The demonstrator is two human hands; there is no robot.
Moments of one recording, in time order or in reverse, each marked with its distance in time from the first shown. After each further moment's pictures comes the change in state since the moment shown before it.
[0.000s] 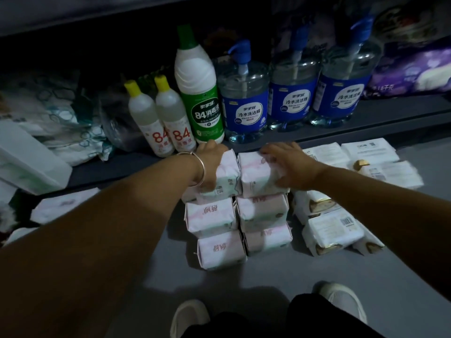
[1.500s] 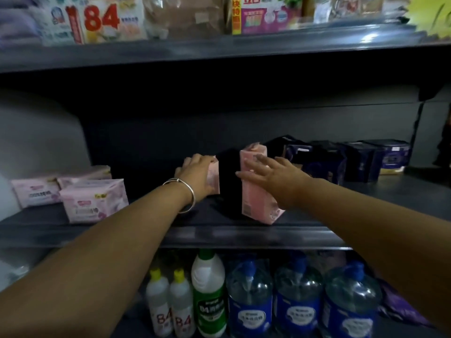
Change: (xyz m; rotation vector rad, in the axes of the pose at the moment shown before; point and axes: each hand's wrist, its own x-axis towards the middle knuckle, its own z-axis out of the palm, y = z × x) left_hand -0.029 -0.016 -0.344 -0.142 0.833 -0.259; right_hand 0.086 -0.110 -0.358 -0.984 0.387 -0.412
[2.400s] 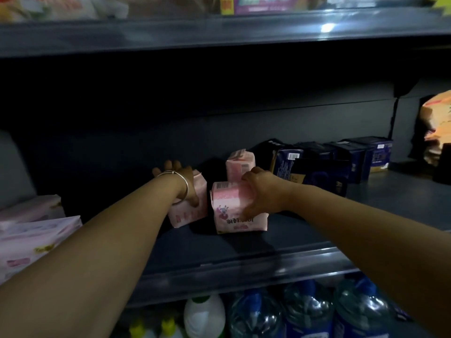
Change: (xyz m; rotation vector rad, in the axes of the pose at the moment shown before) left_hand 0.111 -0.029 0.013 0.438 -0.347 -0.078; right_hand 0.073 0.011 0.027 0.658 -0.089 0.329
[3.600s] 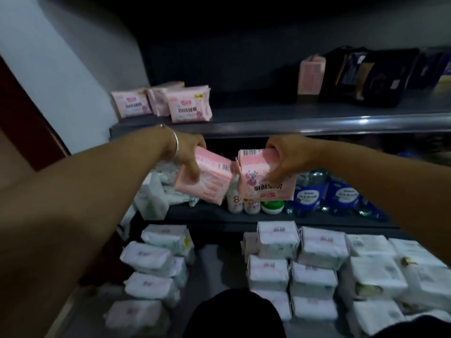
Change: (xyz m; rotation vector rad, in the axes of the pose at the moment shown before) left_hand -0.300 -0.155 0.103 -0.436 -0.357 0.054; right_hand -0.198 -0.190 0.078 0.147 -0.252 -0.080
